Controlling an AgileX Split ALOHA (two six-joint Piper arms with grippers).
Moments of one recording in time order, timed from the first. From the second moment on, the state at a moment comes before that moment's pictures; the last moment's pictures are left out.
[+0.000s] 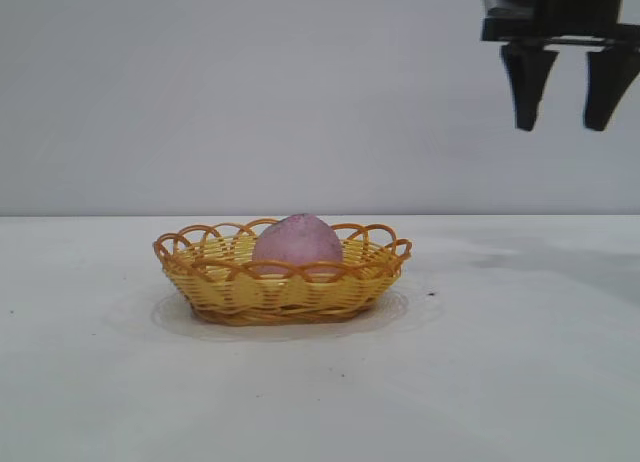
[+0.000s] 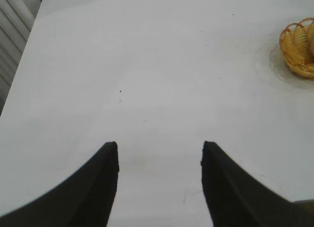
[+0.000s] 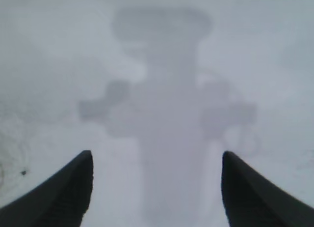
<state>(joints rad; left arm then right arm) -0.02 -0.02 -0.48 0.04 1.12 0.05 0.13 2.07 -1.84 0.06 1.23 -0.07</state>
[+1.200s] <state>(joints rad) -0.02 -0.02 -0.48 0.04 1.12 0.05 0.06 1.08 -1.25 0.05 1.26 -0.07</state>
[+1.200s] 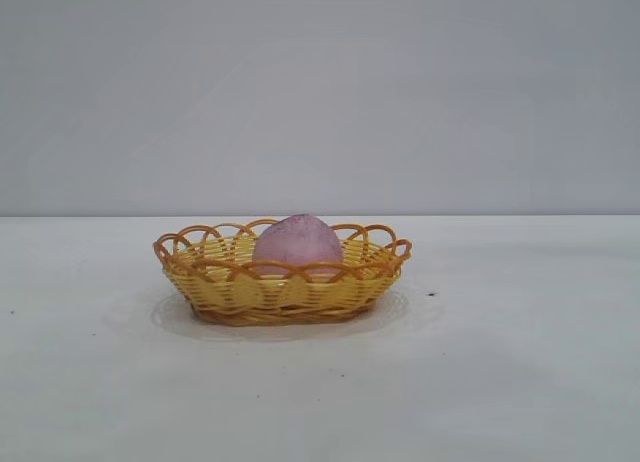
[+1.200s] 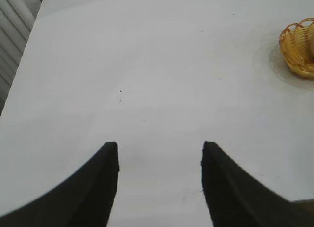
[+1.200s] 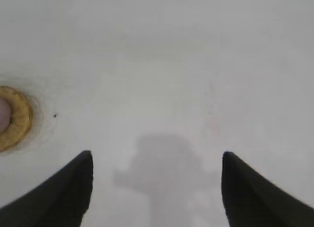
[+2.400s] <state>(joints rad) -0.02 -0.02 -0.48 0.04 1.12 0.05 0.06 -0.02 -0.51 0.05 1.18 0.01</state>
